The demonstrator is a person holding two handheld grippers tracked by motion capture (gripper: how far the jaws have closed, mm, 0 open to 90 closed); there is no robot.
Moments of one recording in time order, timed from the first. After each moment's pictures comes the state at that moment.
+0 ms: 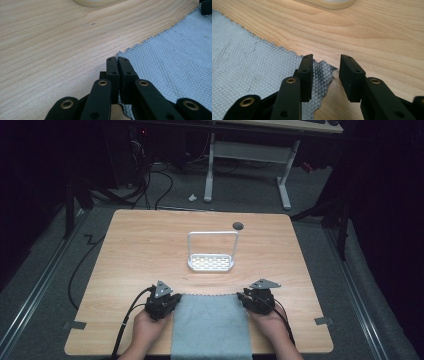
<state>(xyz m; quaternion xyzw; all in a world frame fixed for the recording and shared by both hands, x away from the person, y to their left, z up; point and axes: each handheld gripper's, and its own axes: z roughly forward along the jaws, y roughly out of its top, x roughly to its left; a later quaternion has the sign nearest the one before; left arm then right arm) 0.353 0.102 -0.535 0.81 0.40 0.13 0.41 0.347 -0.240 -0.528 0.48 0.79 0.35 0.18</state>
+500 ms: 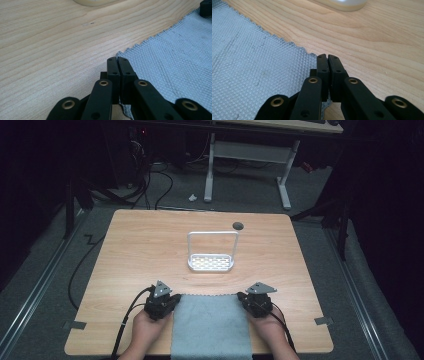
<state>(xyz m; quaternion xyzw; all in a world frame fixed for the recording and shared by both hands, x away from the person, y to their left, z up) 0.353 0.104 -0.534 0.81 0.40 0.12 0.41 0.337 -0.230 -0.528 0.45 0.80 0.35 0.20</state>
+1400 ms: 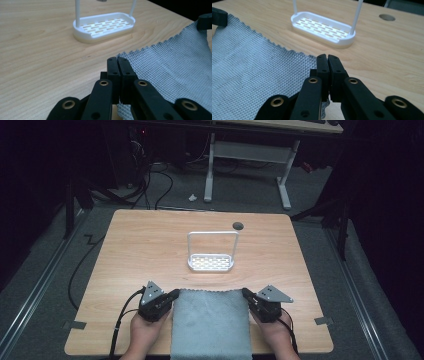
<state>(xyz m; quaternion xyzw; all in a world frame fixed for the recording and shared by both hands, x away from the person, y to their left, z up) 0.332 0.115 -0.505 0.75 0.39 0.16 0.51 0.306 -0.238 -0.490 0.42 0.75 0.43 0.27</state>
